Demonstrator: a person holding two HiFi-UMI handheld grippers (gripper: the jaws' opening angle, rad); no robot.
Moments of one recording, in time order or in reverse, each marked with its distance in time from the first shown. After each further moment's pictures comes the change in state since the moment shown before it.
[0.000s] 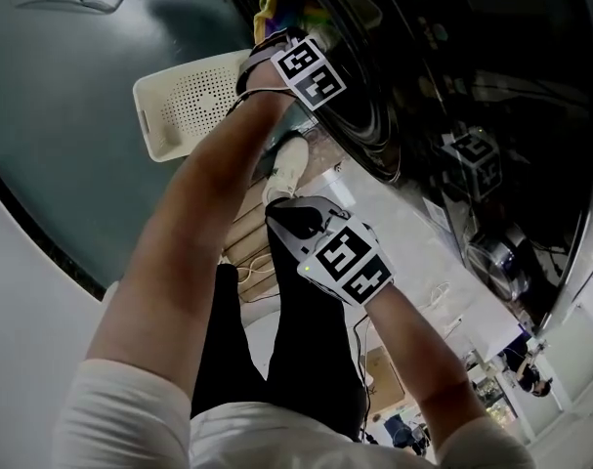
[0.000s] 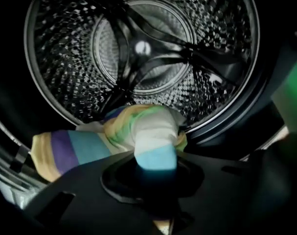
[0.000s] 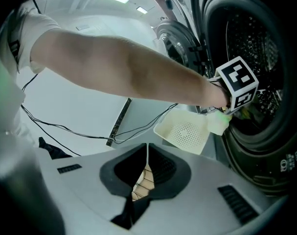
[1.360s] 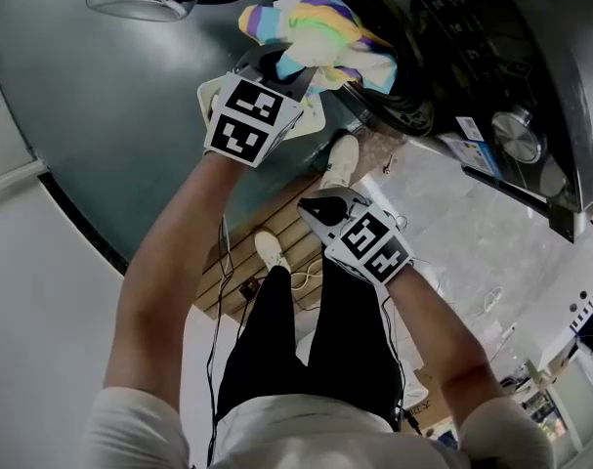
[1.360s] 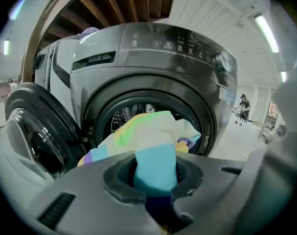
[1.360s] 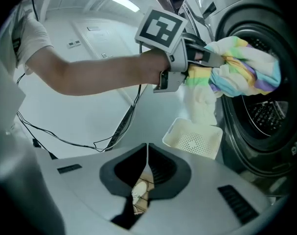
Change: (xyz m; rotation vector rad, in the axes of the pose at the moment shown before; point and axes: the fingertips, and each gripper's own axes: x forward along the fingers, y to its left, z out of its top) left arm -0.257 0.016 -0.047 -0.235 -0.419 -0.068; right arm 0.055 0.080 -0.002 -0.058 -0.122 -0.025
